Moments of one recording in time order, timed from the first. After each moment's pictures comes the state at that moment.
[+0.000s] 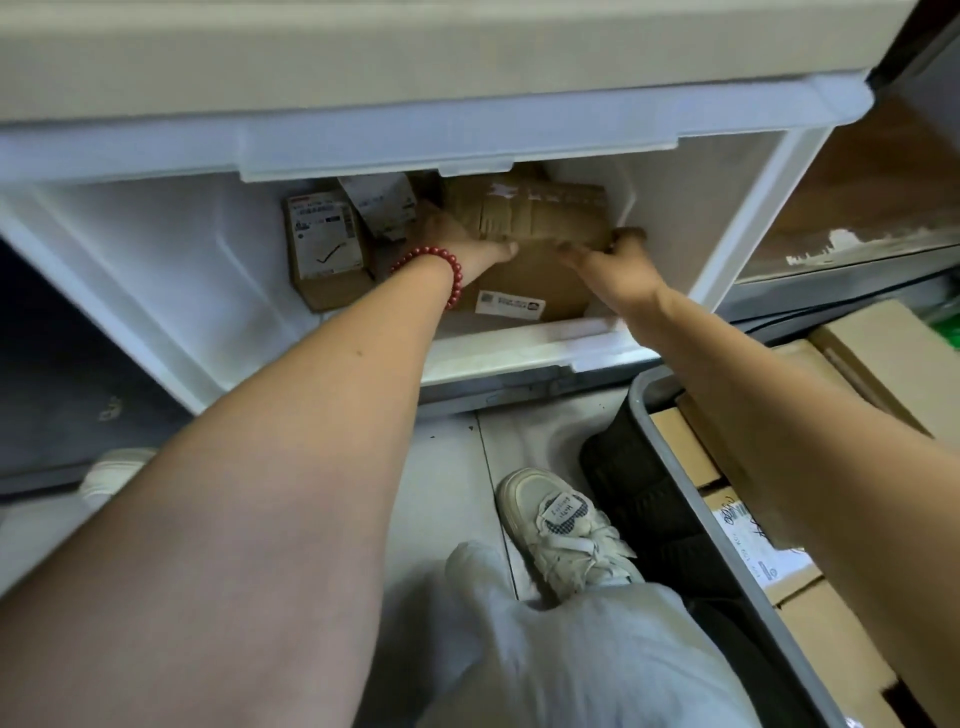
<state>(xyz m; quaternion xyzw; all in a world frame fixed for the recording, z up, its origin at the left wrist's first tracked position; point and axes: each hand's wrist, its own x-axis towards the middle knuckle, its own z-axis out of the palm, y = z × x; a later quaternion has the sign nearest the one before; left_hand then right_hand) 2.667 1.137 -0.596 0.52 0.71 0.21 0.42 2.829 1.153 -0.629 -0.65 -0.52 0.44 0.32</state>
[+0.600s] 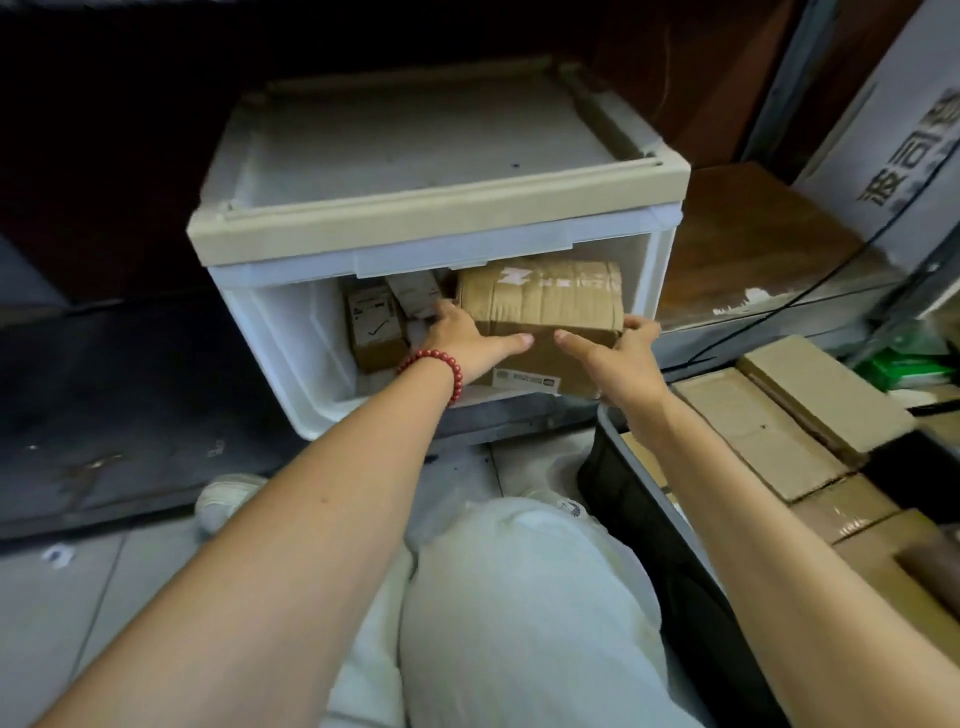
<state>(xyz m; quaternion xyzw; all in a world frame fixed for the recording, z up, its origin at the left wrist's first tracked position) 2.680 1.011 -0.524 0.55 0.72 0.22 0.37 2.840 1.000 -0.553 -0.61 -0.47 0.46 0.44</state>
